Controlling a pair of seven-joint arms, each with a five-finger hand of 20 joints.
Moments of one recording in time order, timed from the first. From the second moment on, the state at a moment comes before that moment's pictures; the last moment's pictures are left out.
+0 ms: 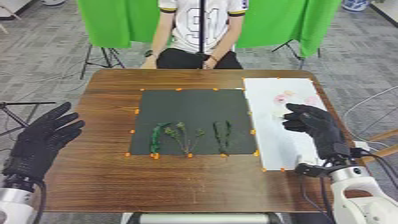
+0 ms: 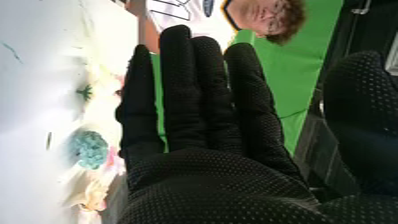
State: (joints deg) left arm 138.3 -56.9 -113.9 -126.4 38.4 4.6 7.7; right arm -117.2 -74.5 103.5 -117.3 -77.9 -8.6 -3.0
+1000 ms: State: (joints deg) left arm 138.6 -57.0 -113.7 -126.6 38.5 4.9 8.2; right arm -94.4 -48.3 77.9 -104.6 -147.0 -7.2 16.9
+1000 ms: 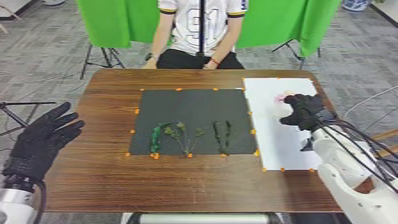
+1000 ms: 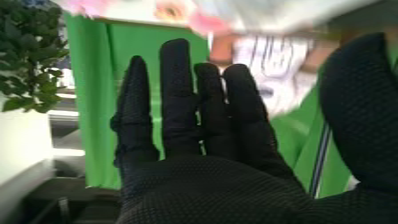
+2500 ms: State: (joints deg) left arm 143.0 -52.6 -121.7 -127.3 38.3 4.5 6.3; right arm -77.5 -48.6 56.1 -99.7 -144.5 14.9 3.9
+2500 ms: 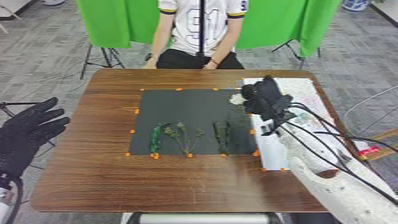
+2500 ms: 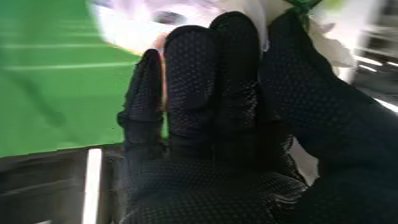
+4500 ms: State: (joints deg) left arm 140.2 -49.3 -116.3 -126.6 38.2 6.2 7.8; right arm -51.6 -77.2 25.3 -78.9 -158.8 1.7 -5.7
